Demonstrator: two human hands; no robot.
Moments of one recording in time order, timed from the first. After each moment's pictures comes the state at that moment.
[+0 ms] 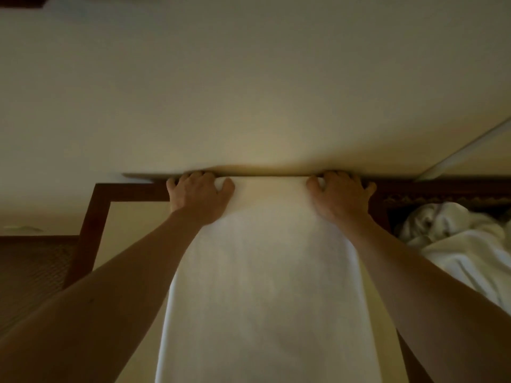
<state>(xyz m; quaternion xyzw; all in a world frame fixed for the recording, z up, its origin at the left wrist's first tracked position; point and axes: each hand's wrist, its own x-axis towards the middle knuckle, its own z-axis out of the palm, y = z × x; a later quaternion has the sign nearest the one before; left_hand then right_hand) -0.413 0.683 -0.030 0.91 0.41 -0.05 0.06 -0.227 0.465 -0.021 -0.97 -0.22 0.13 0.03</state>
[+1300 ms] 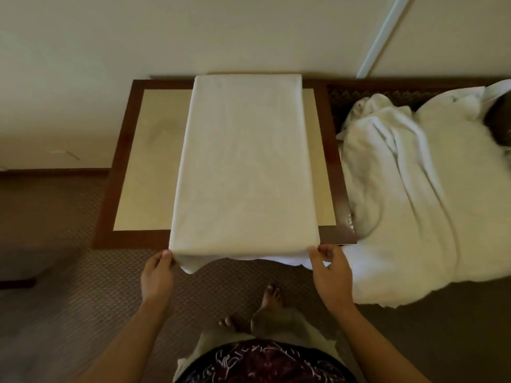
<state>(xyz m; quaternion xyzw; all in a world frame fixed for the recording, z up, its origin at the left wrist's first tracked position) -0.846 0.339 -0.035 0.44 0.68 0.18 0.56 -0.627 0.080 -0.026 -0.88 -0.03 0.20 0.43</state>
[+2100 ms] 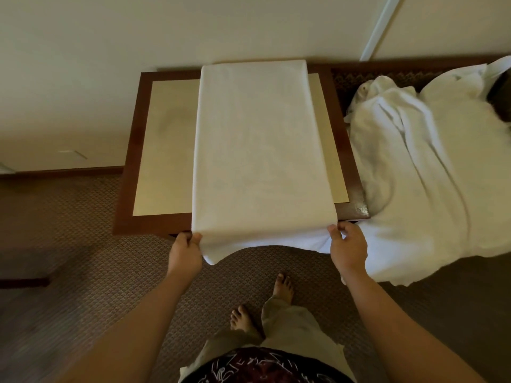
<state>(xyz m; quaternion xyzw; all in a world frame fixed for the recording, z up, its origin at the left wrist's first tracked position) -0.845 0.348 -0.026 0.66 0.58 0.01 0.48 -0.625 0.081 -0.050 -0.91 0.02 0.16 0.39</state>
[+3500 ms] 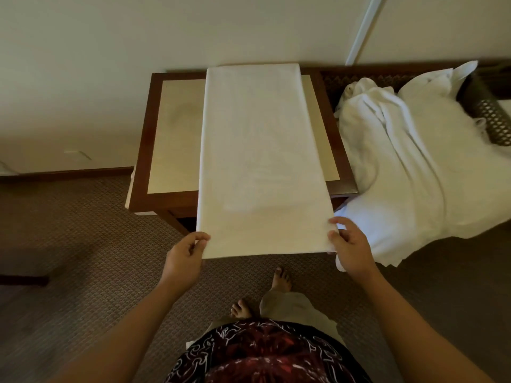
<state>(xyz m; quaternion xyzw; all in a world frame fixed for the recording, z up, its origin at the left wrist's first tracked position) -0.932 0.308 0.018 0.72 0.47 0.02 0.52 -0.696 0.022 0.004 -0.81 -0.07 0.26 0.52</state>
